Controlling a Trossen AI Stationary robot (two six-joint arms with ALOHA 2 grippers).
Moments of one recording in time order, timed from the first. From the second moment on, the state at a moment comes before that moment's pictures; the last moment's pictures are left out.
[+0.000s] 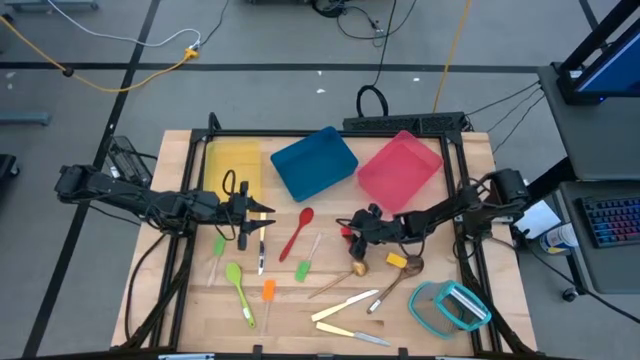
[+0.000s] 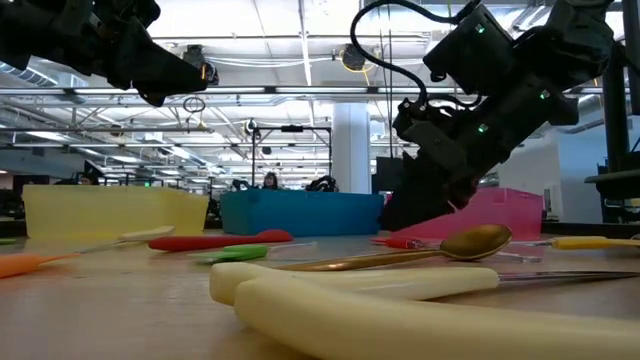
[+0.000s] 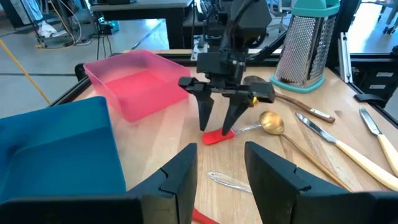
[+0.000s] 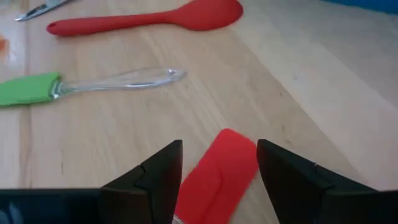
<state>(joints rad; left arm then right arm) -0.15 0.80 0.31 0.26 -0.19 -0.03 0.16 1.71 0.61 0.37 0.31 0.56</state>
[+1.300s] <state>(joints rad) -0.15 0.80 0.31 0.25 -0.22 0.00 0.21 1.78 0.61 0.41 0.47 0.64</state>
